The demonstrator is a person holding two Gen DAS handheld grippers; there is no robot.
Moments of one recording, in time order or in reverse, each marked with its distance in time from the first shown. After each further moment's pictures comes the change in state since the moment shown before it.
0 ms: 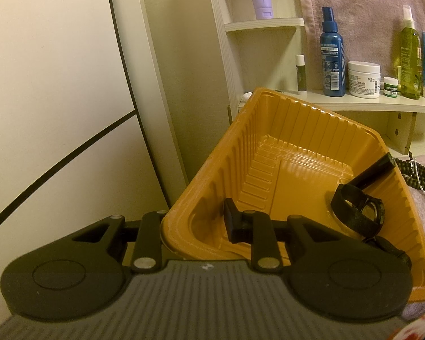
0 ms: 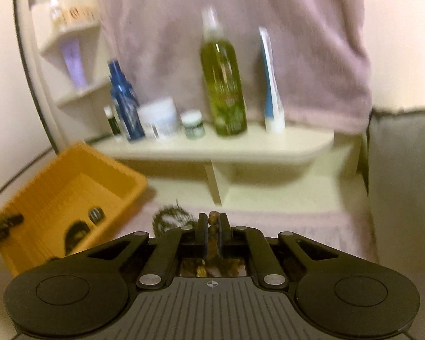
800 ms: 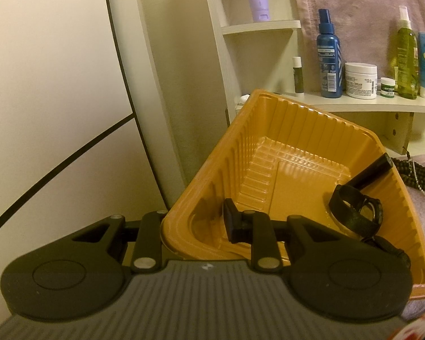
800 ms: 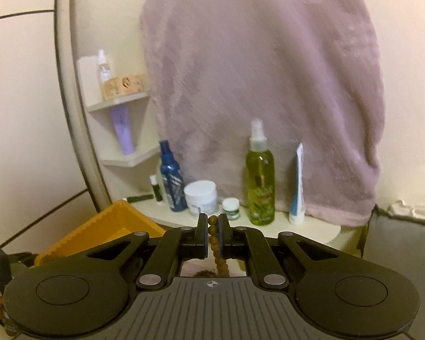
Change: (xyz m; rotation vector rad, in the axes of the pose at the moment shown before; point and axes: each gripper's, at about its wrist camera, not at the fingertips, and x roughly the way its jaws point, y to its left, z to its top) left arm -0.003 0.001 0.000 0.011 -0.013 -0.009; right arm -0.076 0.052 0.070 -0.097 -0.151 0.062
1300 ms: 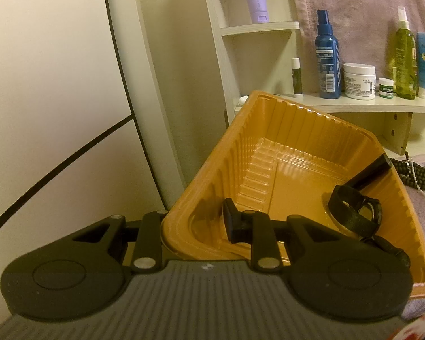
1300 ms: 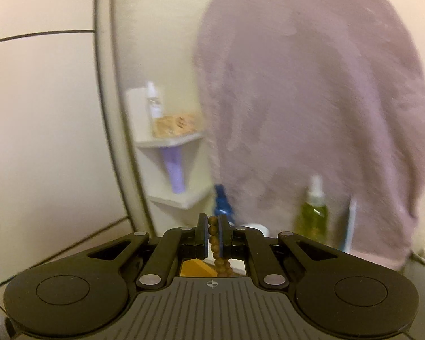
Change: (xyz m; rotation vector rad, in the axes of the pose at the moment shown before) left arm -0.001 0.001 0.000 0.001 -0.005 -0.008; right arm -0.001 0.052 0.048 -0.053 -0.085 0.151
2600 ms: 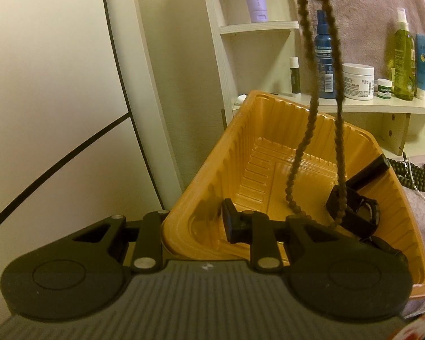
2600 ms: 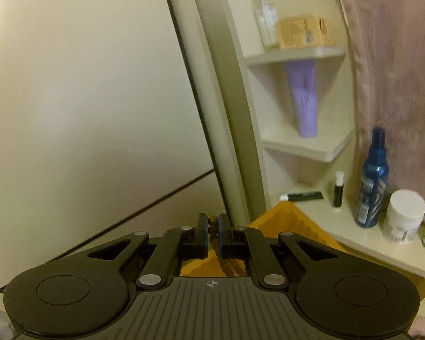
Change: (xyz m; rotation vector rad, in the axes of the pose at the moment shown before) left arm 0.002 0.003 0.004 -0.005 0.012 -0.017; right arm 0.160 0.081 -0.044 0.000 0.251 0.306
